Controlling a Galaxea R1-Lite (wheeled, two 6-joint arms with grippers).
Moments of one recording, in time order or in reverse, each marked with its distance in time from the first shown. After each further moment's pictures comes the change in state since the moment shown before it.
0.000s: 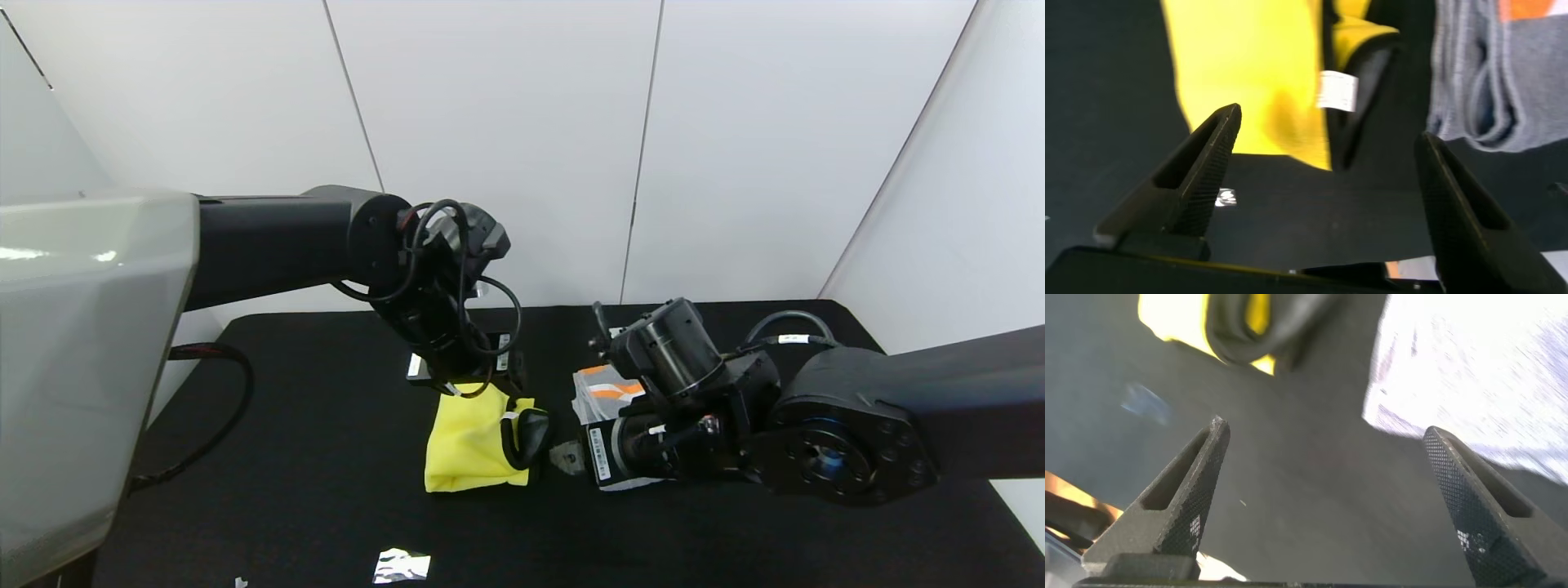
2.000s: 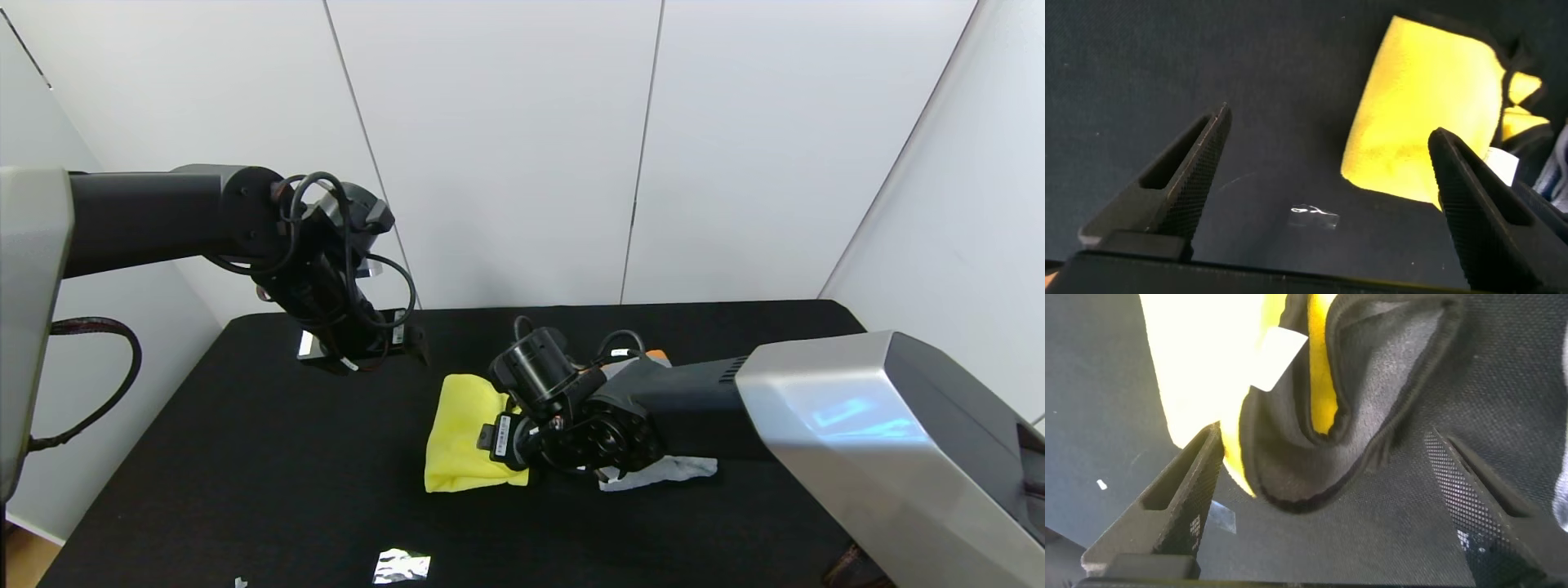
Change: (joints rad) left arm 0.256 -0.075 0.074 0.001 0.064 0.080; right arm 0.058 0.439 -0.551 0.171 -0.006 0.400
